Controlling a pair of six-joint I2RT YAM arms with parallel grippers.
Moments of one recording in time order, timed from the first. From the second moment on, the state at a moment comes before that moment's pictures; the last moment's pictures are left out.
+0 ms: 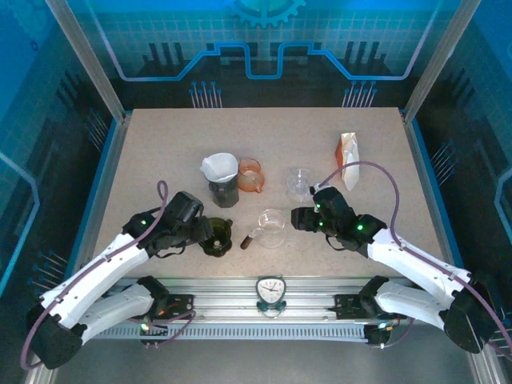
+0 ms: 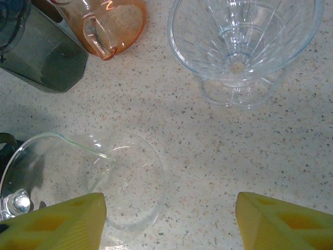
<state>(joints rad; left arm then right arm) -0.58 0.91 0.76 -0.98 -0.10 -0.93 0.68 1.02 0.66 -0.44 0.10 0.56</state>
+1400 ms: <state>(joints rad) -0.51 0.98 0.70 -0.87 0.01 -0.90 0.56 1.06 0.60 -0.44 0.10 0.57</state>
